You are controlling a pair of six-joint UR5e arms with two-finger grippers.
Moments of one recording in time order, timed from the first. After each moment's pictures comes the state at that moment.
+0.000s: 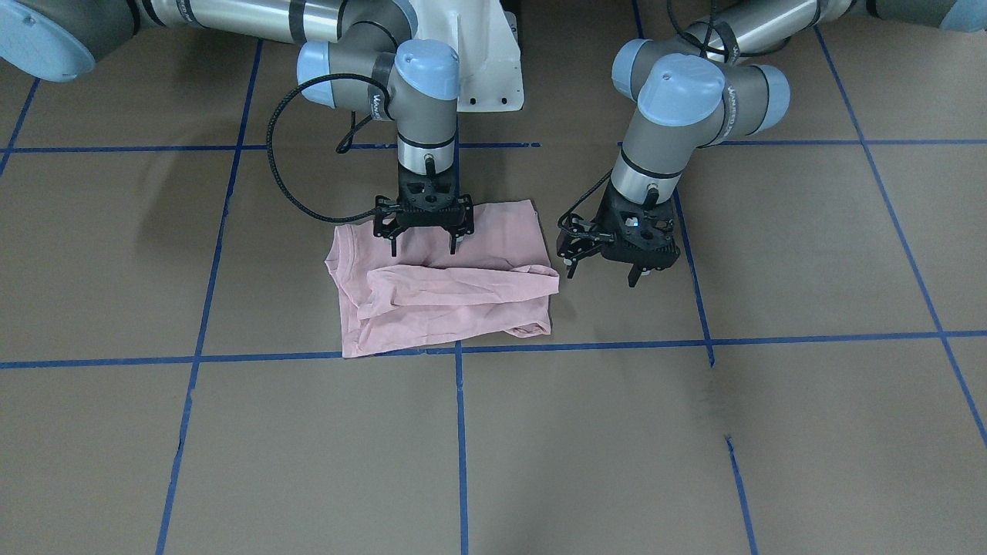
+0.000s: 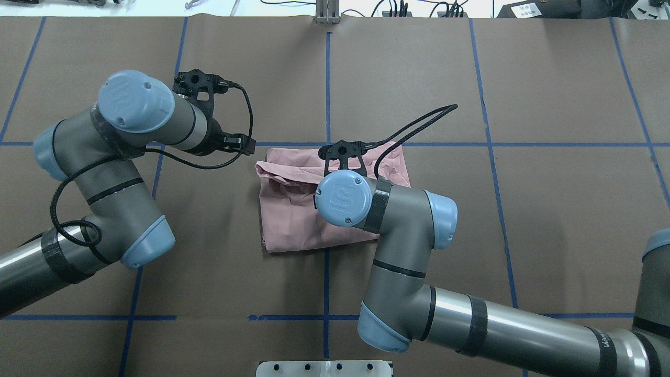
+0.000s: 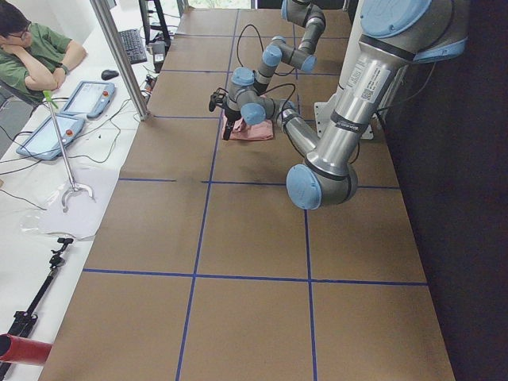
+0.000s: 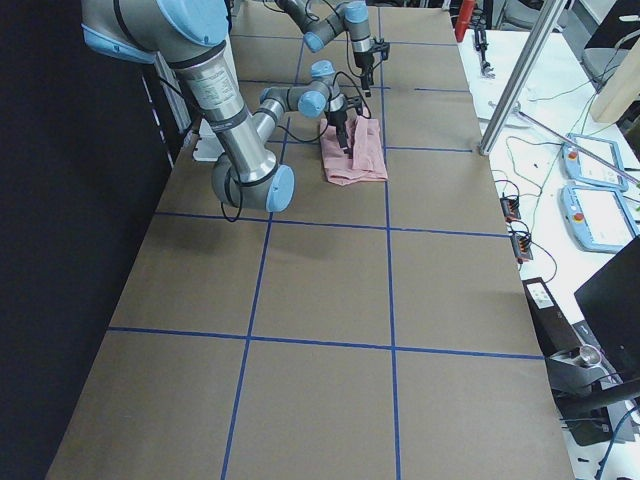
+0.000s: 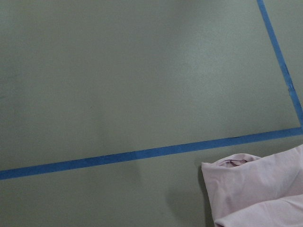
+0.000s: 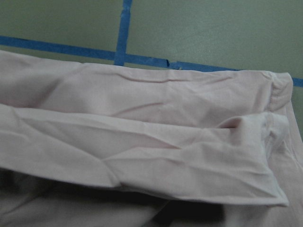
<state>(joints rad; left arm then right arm) -0.69 -2.08 -1.70 -1.85 -1.84 -1.00 0.39 -0.83 1.55 -1.57 1.48 1.19</state>
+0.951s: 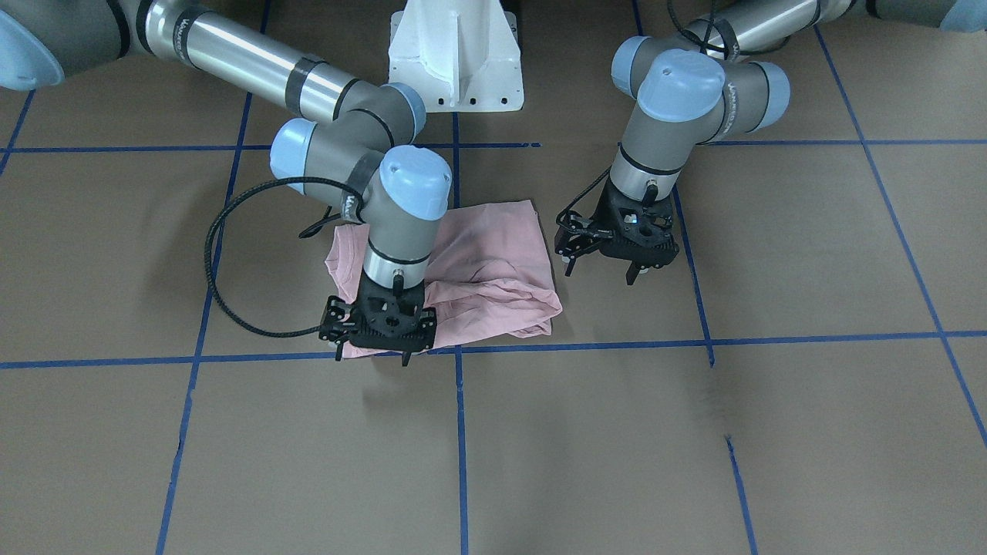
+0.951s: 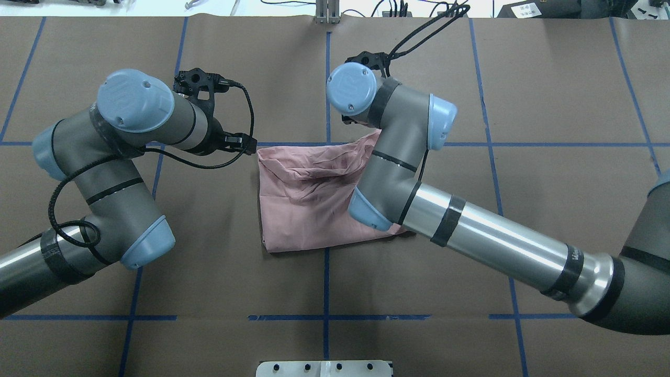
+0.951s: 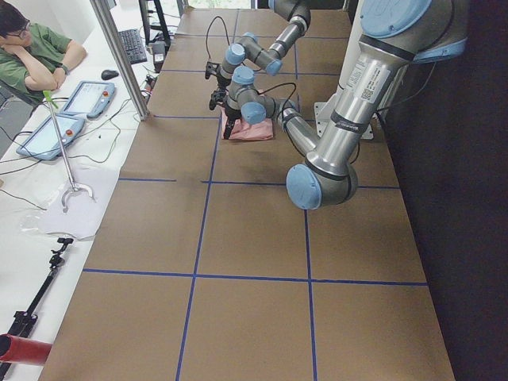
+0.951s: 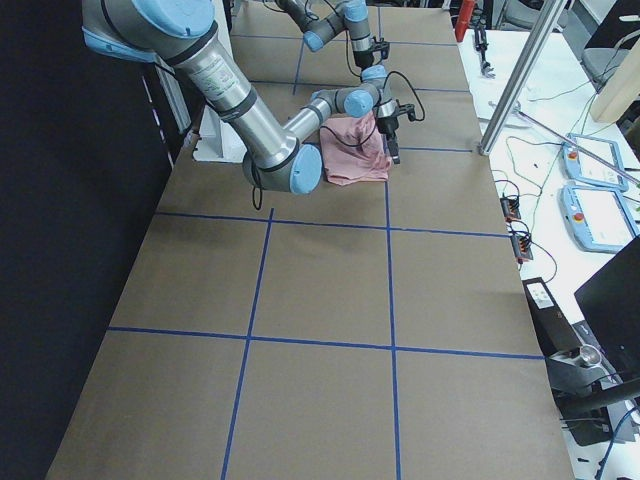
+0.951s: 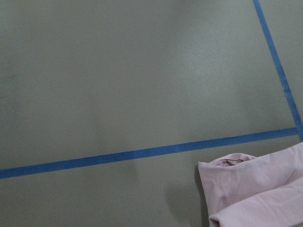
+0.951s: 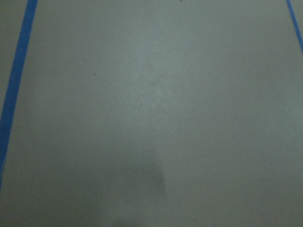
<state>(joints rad) -0.68 -2.08 -1.71 -1.85 -1.84 -1.01 0.66 -0.65 1.21 -1.56 1.53 1.05</state>
